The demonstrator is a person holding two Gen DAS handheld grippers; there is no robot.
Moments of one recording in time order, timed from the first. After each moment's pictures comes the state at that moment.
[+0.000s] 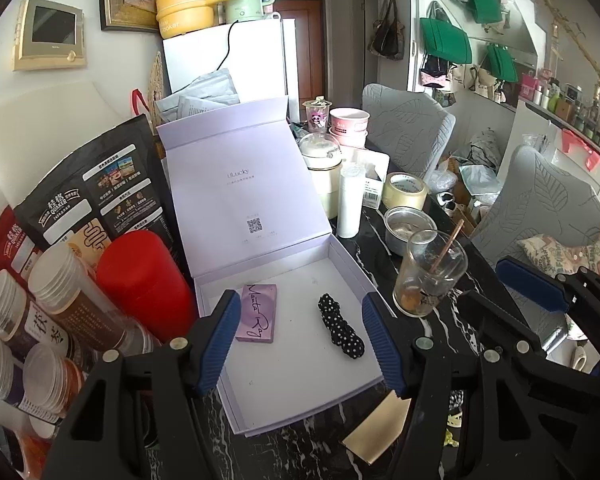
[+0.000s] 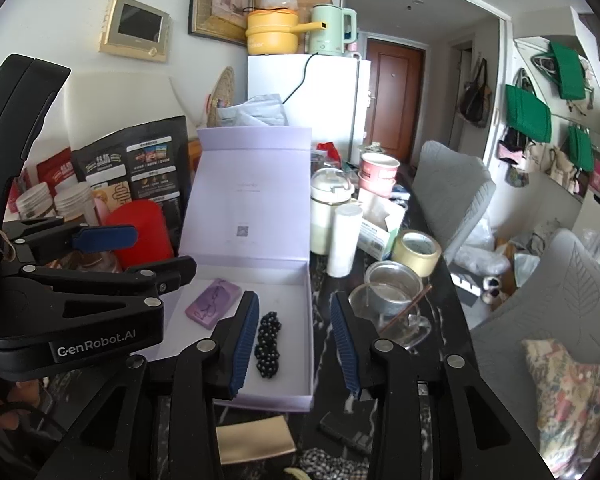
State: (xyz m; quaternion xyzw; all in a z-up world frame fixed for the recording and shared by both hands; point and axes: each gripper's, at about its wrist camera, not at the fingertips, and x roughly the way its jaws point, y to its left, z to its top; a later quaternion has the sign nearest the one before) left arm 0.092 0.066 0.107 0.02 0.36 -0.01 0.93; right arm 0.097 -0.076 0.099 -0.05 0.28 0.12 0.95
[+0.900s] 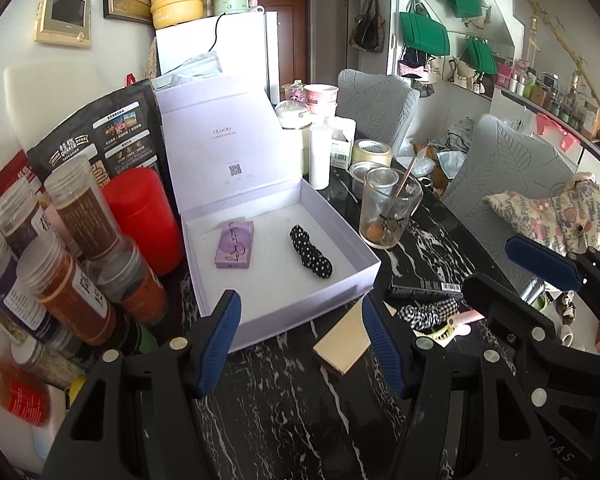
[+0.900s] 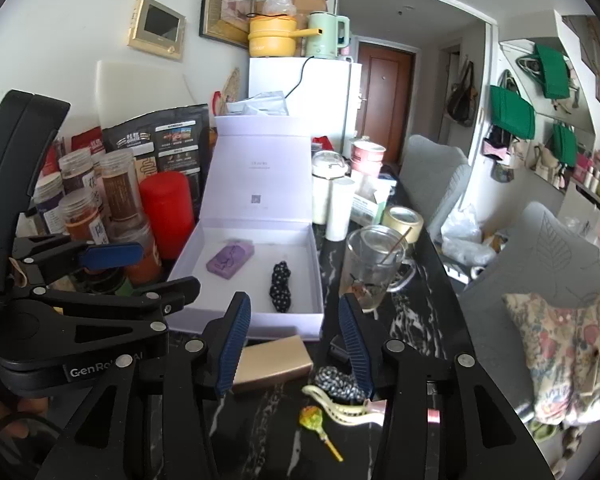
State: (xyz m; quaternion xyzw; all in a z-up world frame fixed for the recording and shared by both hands) left arm -0.005 0.056 0.073 0.01 0.37 -0.04 0.93; right arm -0.008 -0.077 0.082 -0.06 0.28 0.11 0.95
